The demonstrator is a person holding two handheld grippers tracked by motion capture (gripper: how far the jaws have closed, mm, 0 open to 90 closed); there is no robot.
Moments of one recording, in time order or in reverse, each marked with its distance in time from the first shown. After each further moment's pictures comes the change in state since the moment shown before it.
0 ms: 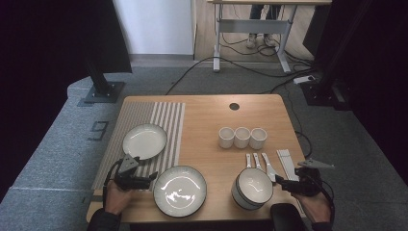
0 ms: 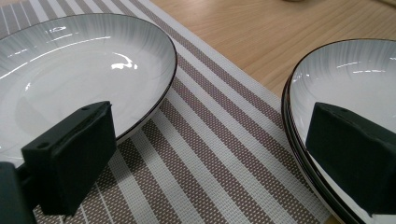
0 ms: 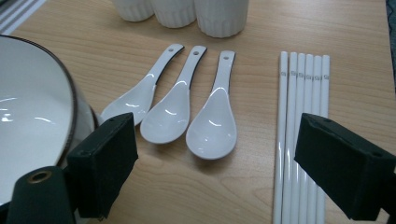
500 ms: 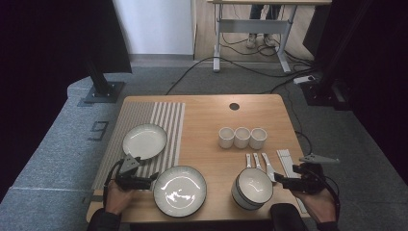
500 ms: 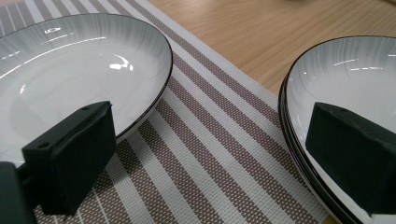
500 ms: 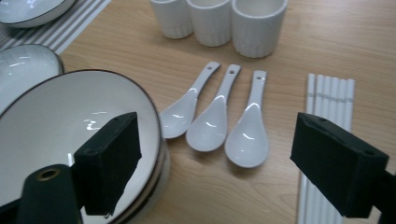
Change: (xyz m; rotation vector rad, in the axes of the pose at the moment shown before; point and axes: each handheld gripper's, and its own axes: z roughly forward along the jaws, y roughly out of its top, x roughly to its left) left arm -0.002 0.000 0.001 0.005 -0.004 0.015; right arm 0.021 0.027 -0.029 0.008 0.083 -0.021
